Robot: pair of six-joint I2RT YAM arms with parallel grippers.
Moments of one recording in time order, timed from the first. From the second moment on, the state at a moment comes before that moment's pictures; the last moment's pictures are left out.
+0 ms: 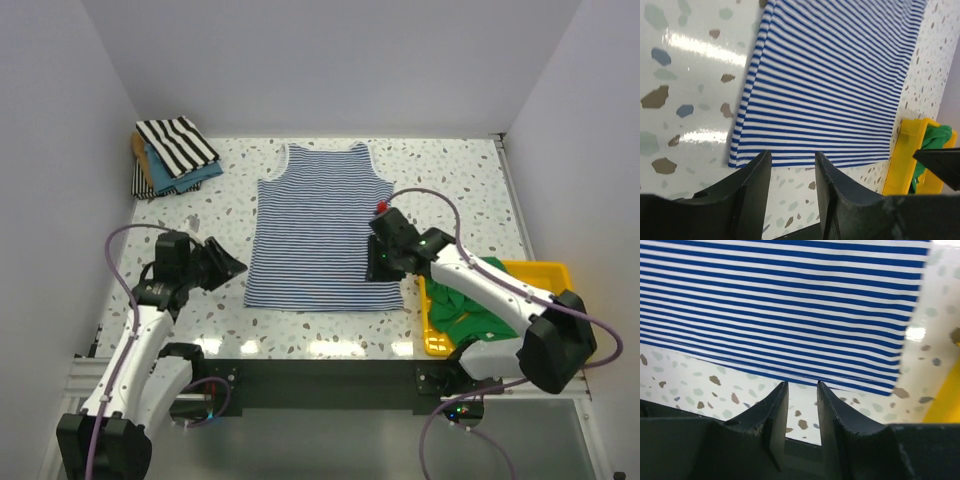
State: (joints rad) left arm -0.07 0.77 0.52 -0.51 0.33 -0.71; right arm 0.64 1.28 0.95 -0.75 0.06 0.64
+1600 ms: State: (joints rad) left arm -0.02 1.23 1.16 -0.41 0.08 -0.64; right arm 1.26 2.26 1.77 -0.60 0.31 0.82
